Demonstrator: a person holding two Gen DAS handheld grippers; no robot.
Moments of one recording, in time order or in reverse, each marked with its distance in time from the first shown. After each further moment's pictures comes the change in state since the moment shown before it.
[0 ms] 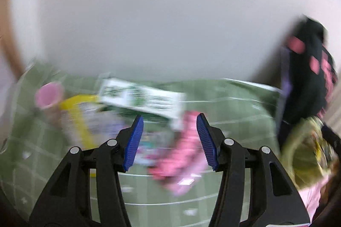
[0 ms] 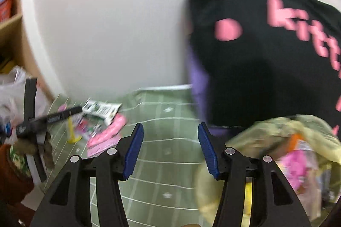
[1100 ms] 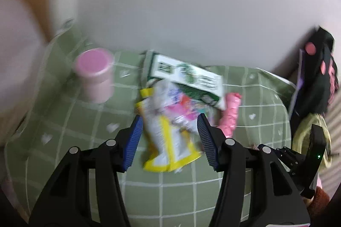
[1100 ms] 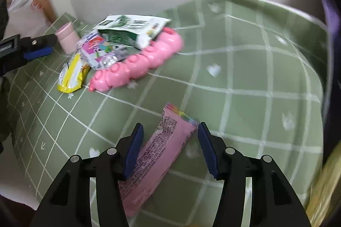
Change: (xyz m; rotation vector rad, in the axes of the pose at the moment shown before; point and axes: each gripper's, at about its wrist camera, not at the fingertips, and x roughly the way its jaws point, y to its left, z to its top) left arm -0.006 0.066 -0.019 -0.004 0.077 -0.042; right arm 0.154 0.102 -0.090 -0.150 0.323 0.083
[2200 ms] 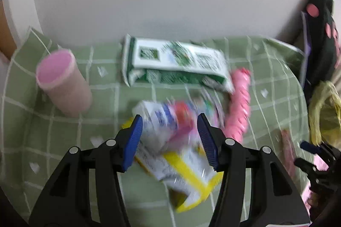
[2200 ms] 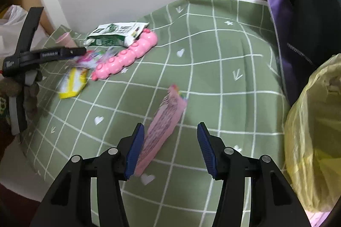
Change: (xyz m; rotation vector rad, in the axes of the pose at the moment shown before) left arm 0.040 -0.018 -0.010 0.167 0.120 -0.010; right arm -0.058 -0.003 -0.040 0.089 -0.032 -0.065
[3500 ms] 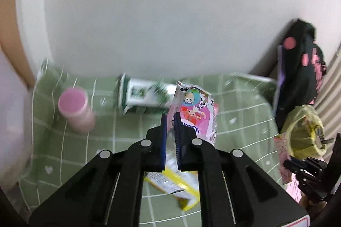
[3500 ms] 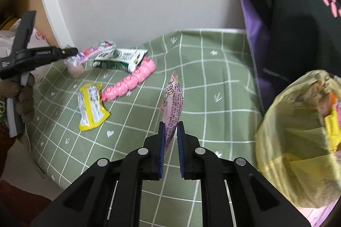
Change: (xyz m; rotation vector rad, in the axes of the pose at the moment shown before) left arm -0.079 -0.013 0.034 -0.037 -0.172 -0.059; right arm -0.063 -0.011 0.012 0.010 -0.119 -0.045
